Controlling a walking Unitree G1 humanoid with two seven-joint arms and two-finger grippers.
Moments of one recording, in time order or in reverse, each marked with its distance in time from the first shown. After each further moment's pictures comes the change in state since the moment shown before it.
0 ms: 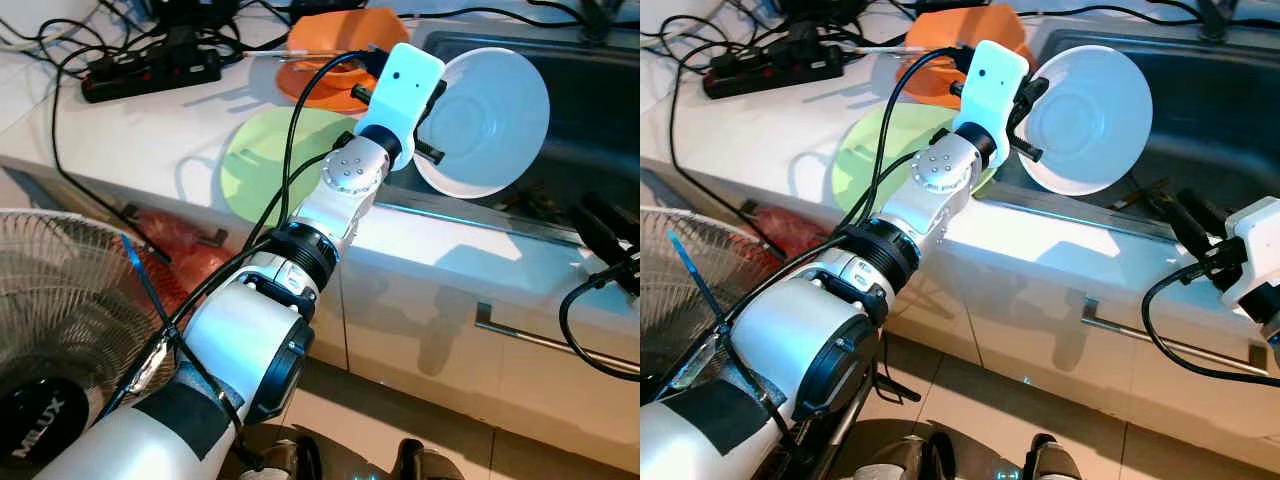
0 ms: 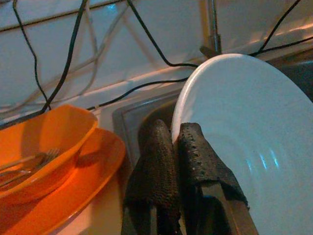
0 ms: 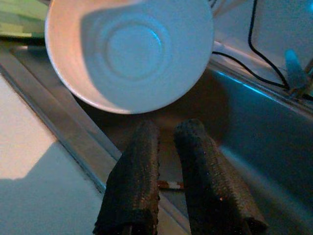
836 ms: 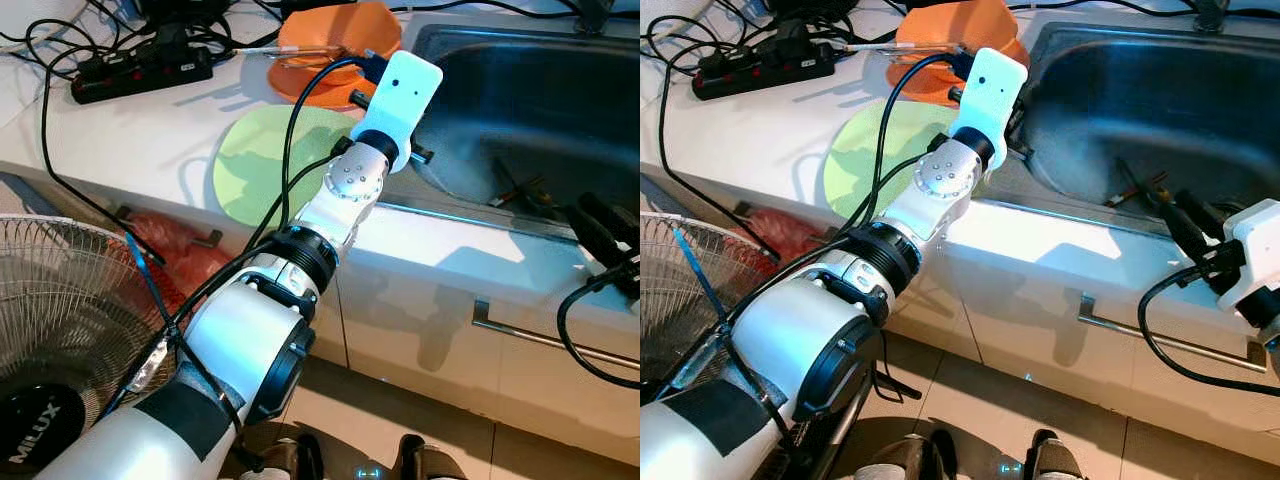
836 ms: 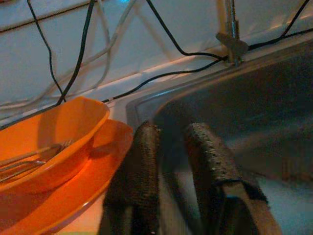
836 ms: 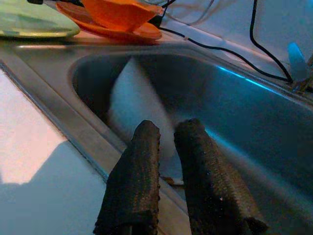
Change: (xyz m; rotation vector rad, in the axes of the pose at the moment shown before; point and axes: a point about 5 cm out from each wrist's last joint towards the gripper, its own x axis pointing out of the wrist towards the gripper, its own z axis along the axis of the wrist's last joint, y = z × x) left arm -0.002 0.002 -0.005 0.034 0.007 0.080; right arm -0.002 0.008 0.004 0.013 0.000 -0.002
